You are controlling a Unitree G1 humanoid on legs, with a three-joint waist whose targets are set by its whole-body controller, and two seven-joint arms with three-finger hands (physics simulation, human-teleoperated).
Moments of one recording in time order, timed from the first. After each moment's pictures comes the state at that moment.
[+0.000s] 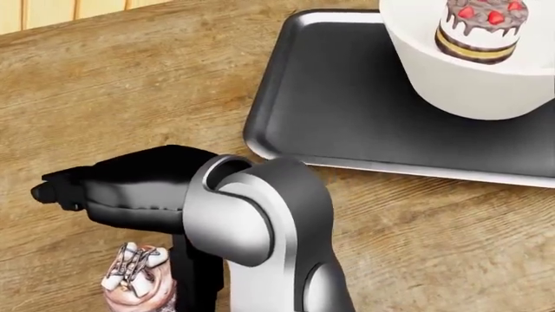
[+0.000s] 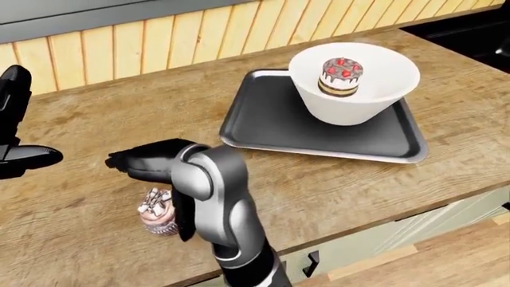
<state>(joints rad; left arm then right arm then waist) -0.29 0.60 0.61 -0.82 -1.03 0.86 0.40 -0.68 0.34 0.29 -0.22 -1.16 0.17 1.31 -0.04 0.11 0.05</state>
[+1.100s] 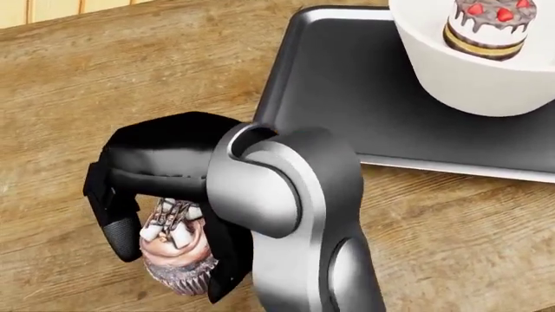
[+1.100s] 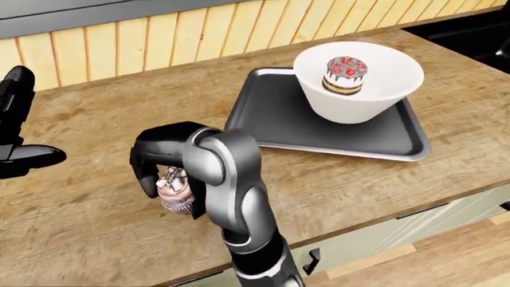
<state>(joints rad) -0.30 0.59 0.59 -0.81 -1.01 0.86 0.38 -0.76 0.28 0.23 -0.24 -1.17 0.16 1.34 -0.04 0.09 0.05</state>
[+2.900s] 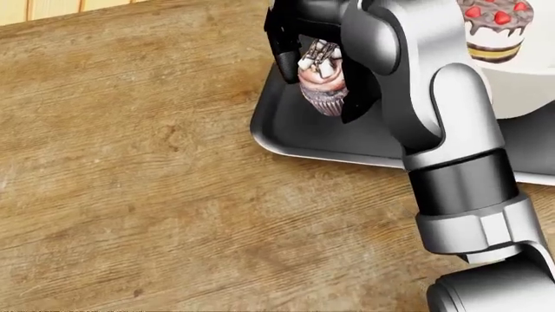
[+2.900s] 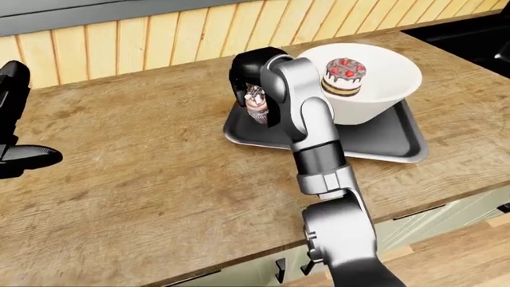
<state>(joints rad) -0.30 0.62 0.60 -0.83 -1.06 0.86 0.43 -1.14 -0.20 0.03 0.42 -1.20 -0.10 0.83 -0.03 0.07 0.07</state>
